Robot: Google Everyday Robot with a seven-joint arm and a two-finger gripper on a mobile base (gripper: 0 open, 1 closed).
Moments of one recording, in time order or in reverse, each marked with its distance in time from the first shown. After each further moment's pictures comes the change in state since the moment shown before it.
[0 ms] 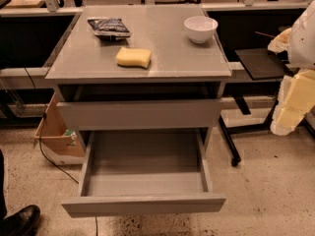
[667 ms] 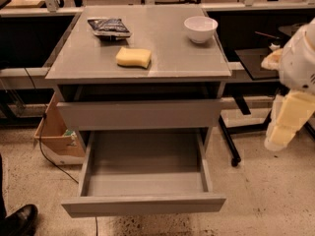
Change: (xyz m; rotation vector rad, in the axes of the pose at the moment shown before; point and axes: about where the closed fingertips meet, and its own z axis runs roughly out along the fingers) arm 0.008 0.013 0.030 -0.024 0.005 -0.008
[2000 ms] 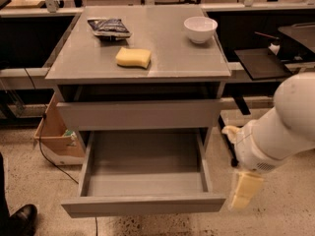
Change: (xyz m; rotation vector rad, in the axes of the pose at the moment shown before) arm 0.002 0.084 0.159 -0.106 -0.091 -0.102
